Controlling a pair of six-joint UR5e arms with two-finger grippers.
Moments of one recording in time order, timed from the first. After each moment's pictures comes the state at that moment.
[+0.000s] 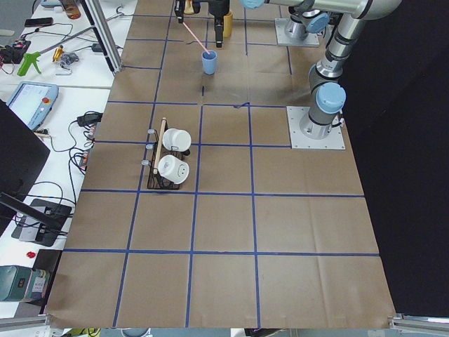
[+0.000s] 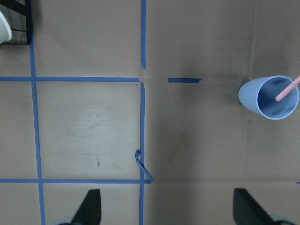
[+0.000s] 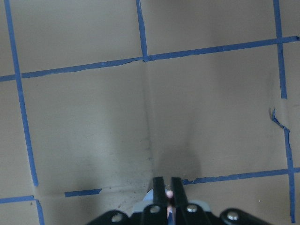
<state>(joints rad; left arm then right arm) -1.61 -1.54 -1.54 -1.64 1.55 -0.06 1.88 -1.07 1.11 -1.72 -1.56 0.43</state>
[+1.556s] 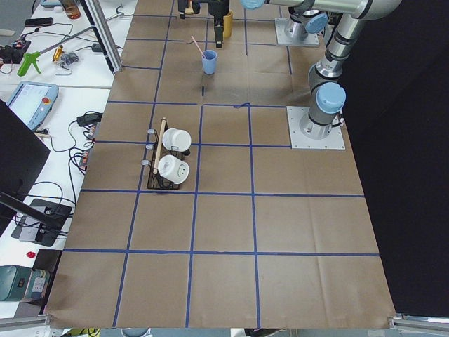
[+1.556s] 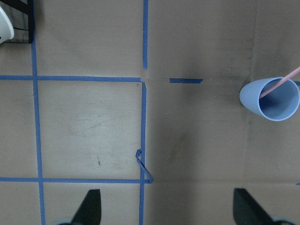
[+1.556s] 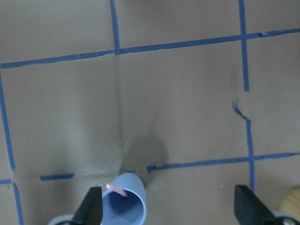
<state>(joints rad) -1.61 -1.54 -1.54 -1.64 1.55 -0.07 1.79 -1.20 1.18 -1.62 -1.56 0.31</state>
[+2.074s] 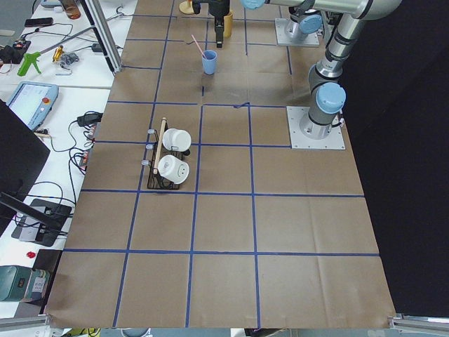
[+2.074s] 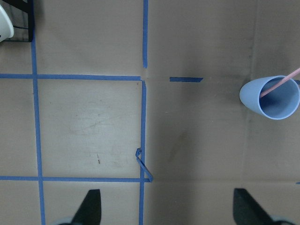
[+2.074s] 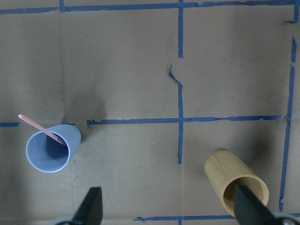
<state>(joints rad) -1.61 -1.53 -1.55 -1.64 1.55 -0.07 1.63 -1.39 1.33 -1.51 -1.56 0.07</state>
